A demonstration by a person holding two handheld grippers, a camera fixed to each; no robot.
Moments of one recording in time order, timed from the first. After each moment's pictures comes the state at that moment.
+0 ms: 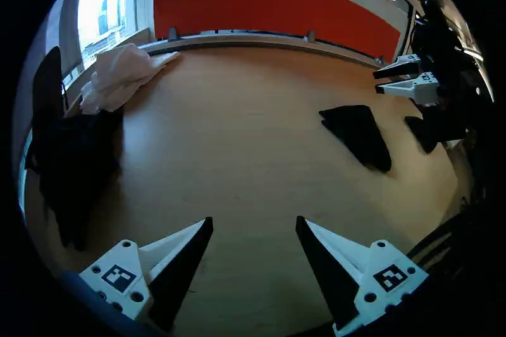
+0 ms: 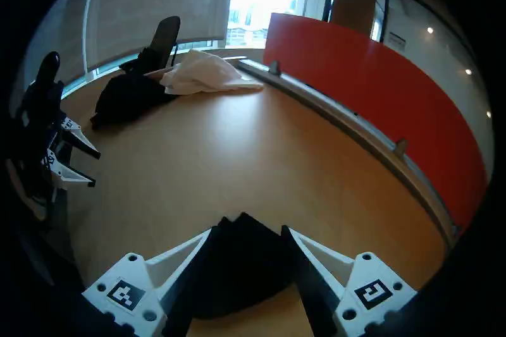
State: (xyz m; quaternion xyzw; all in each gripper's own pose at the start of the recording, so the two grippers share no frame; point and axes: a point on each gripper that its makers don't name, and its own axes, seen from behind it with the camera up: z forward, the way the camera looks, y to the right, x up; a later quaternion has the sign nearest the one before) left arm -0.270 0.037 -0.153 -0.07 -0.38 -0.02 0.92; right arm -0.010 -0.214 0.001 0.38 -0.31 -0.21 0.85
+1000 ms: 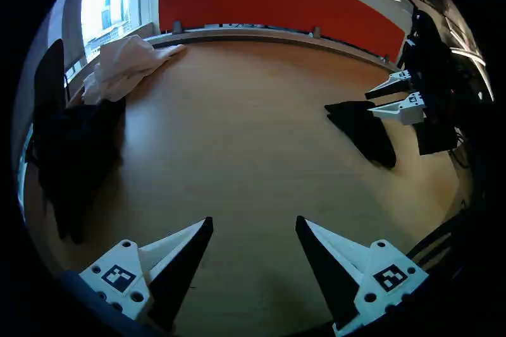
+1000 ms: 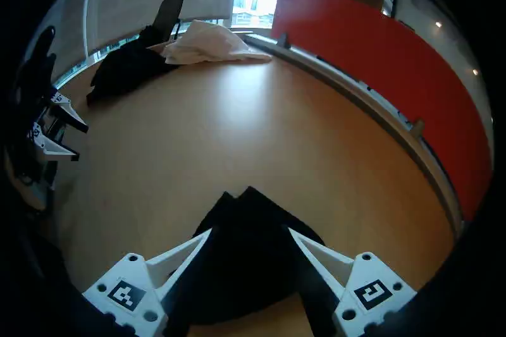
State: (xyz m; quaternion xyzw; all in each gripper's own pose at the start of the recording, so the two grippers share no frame) left arm -0.284 0.029 -0.155 -0.07 -0.39 -0.03 0.92; right arm -0.079 -0.212 0.004 0.39 -0.35 -0.23 0.82
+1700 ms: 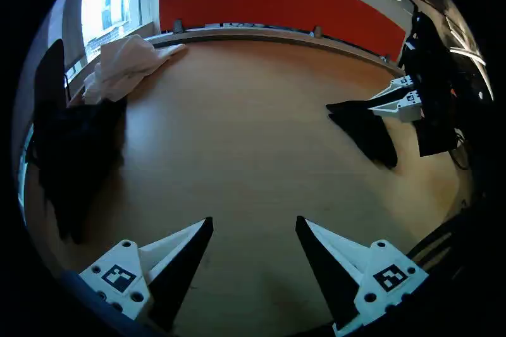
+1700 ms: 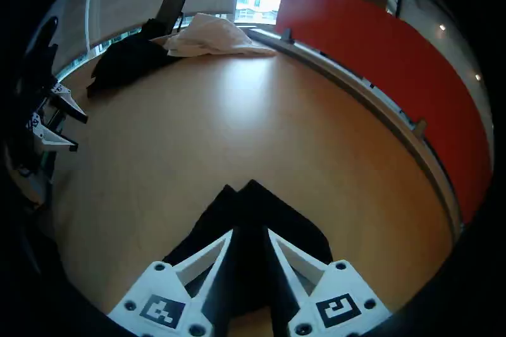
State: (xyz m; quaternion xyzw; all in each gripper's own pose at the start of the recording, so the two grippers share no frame) left arm -0.285 0.026 -0.155 -0.06 -0.39 -0.02 0.92; right arm -0.087 -0.210 0.000 0.39 -0.36 -0.24 0.82
